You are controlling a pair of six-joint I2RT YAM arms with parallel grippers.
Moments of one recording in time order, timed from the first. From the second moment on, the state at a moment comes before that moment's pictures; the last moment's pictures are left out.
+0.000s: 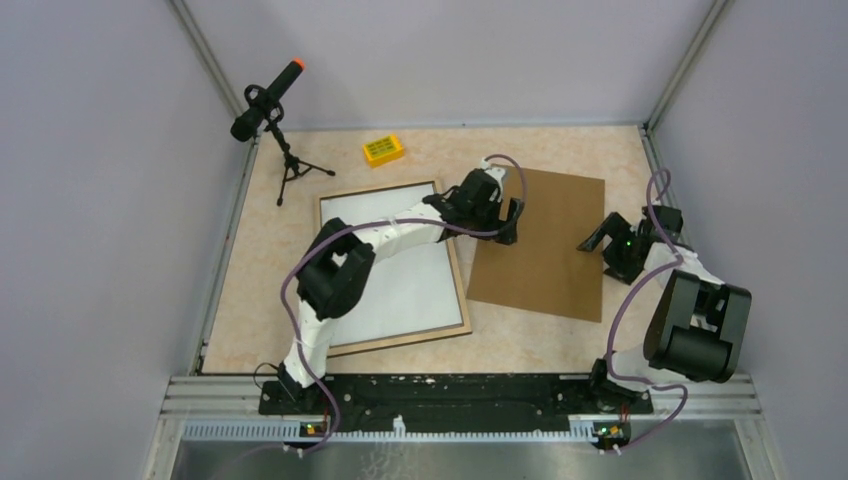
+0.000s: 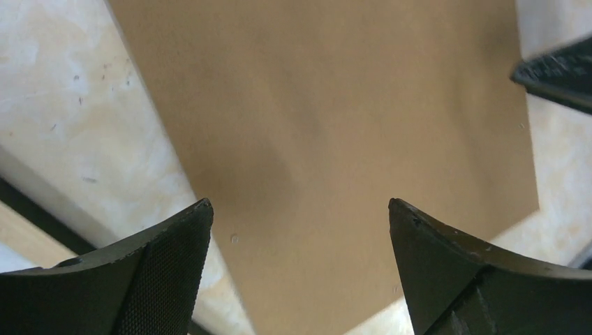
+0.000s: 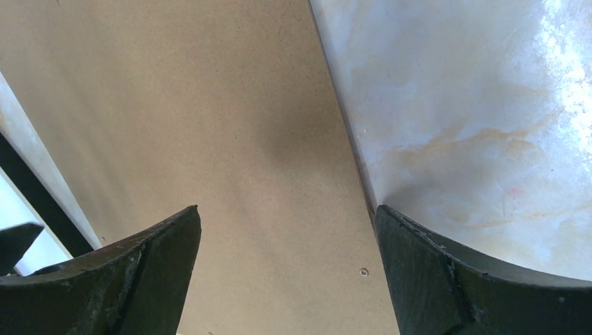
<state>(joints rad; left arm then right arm) -0.80 2.03 1.54 -0.22 0.13 -0.45 -0.34 1.44 0.71 -0.28 -0.34 0.41</state>
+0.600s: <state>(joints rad) -0.88 2.22 1.71 -0.41 -0.16 -0.63 -0.34 1.44 0.70 -0.26 -0.36 0.42</state>
